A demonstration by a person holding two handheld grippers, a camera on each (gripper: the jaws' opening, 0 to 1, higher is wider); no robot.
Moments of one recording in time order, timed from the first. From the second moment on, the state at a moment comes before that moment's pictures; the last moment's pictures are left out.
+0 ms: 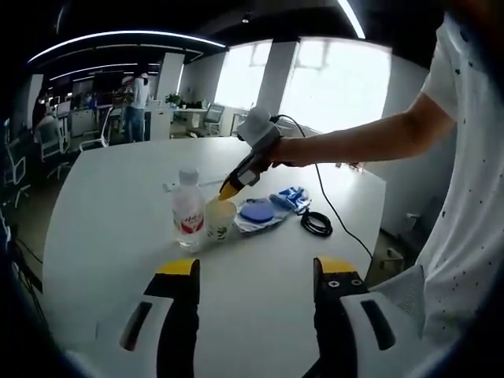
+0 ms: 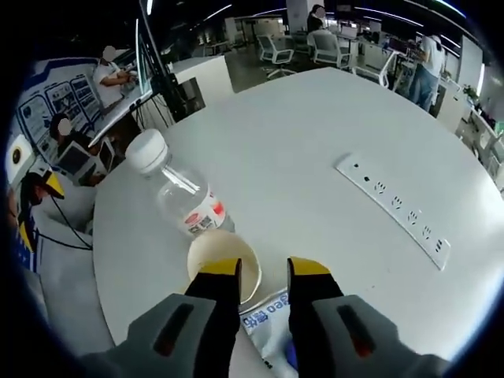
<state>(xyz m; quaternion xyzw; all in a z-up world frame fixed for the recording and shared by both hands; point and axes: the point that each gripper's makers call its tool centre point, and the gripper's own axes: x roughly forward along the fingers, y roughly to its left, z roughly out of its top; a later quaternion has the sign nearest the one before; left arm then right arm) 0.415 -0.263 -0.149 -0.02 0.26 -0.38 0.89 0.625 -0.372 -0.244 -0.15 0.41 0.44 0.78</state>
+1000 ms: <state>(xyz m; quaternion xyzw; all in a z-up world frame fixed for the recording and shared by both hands) 0.424 -0.271 -0.118 0.00 0.23 -0.38 0.89 0.606 -0.409 -0.164 -0.11 0.34 0.43 0.83</state>
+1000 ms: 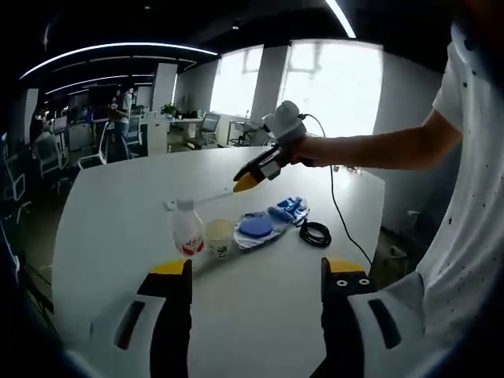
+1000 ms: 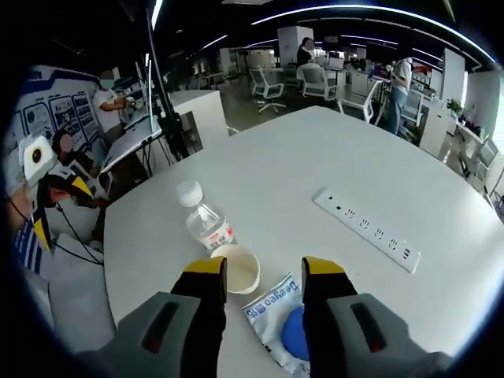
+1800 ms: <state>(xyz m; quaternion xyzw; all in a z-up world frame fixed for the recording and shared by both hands) 0.422 -0.294 -0.099 0.03 0.23 -0.40 0.88 0.554 -0.505 -0.114 -0.06 0.29 0.38 0.88</state>
